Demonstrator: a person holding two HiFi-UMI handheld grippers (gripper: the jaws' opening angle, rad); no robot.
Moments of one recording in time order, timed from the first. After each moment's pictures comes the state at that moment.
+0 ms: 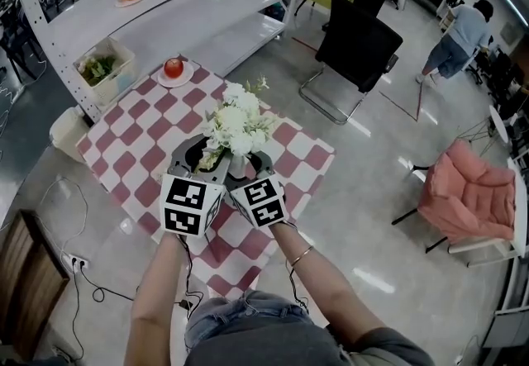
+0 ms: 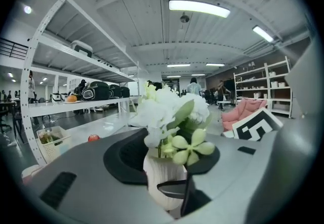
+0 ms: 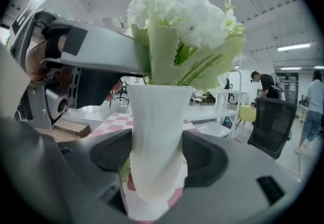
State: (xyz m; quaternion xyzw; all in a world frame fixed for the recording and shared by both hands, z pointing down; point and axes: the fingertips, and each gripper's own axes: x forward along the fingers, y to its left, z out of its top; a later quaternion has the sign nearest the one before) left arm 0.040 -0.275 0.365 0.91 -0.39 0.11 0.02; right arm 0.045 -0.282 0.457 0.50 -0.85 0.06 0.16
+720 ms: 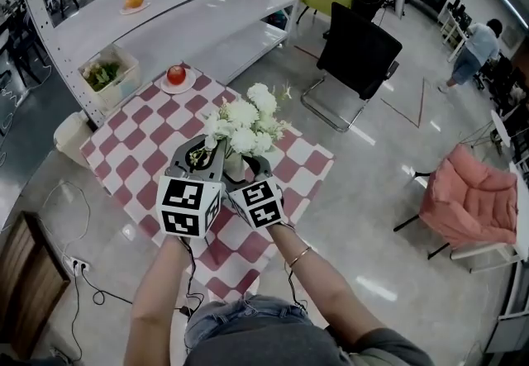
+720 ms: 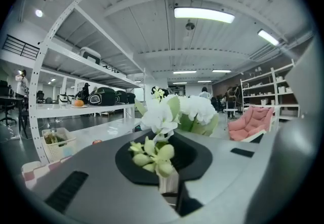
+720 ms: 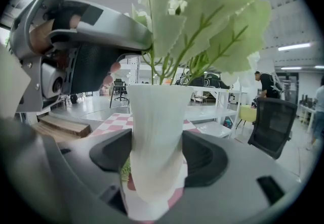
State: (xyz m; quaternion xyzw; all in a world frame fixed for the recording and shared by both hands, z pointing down) left arm 0.036 -0.273 0.333 0.90 -0.42 0.07 0.02; right arm 0.044 -0.282 0.458 0.50 -0.85 0.06 0.15
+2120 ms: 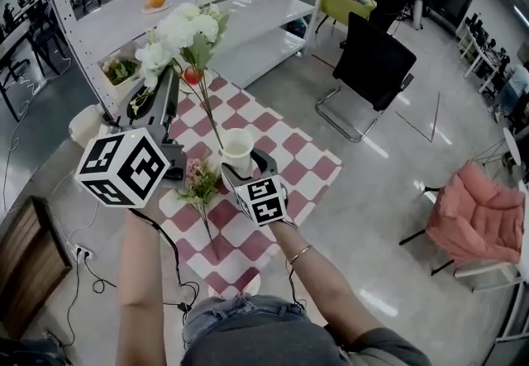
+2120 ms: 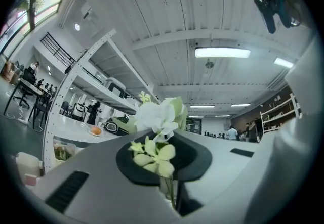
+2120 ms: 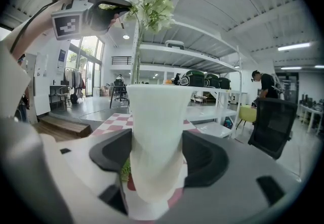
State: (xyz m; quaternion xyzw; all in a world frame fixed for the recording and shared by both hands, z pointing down) left arm -0.056 -0.280 0.164 0.86 -0.50 -0.14 0.01; right arm 0.046 -0.282 0.460 0.50 -0.85 0.06 0.15
